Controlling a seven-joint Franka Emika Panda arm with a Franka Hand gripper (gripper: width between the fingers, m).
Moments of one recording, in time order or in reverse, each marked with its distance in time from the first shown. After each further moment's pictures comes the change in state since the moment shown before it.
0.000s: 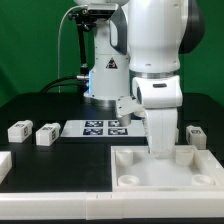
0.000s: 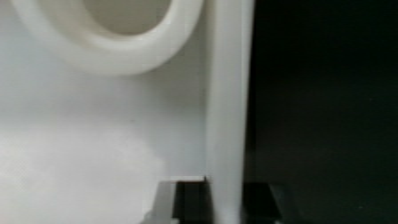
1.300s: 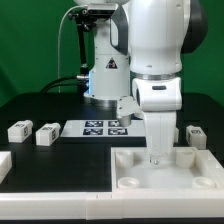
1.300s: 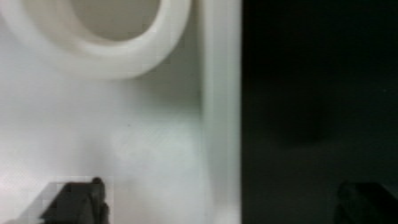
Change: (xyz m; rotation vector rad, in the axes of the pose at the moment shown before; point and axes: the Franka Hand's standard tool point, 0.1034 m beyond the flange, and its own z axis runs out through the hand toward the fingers) arm 0.000 0.000 0.000 0.021 -0.005 0.032
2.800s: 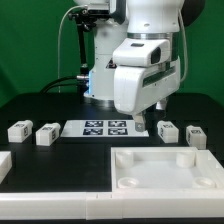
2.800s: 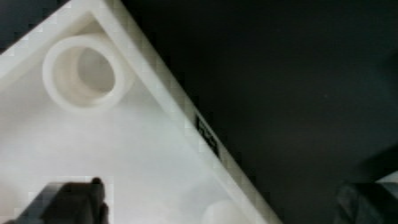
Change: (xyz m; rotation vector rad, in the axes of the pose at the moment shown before) arm -0.007 -0.018 -0.054 -0.061 0.036 0.765
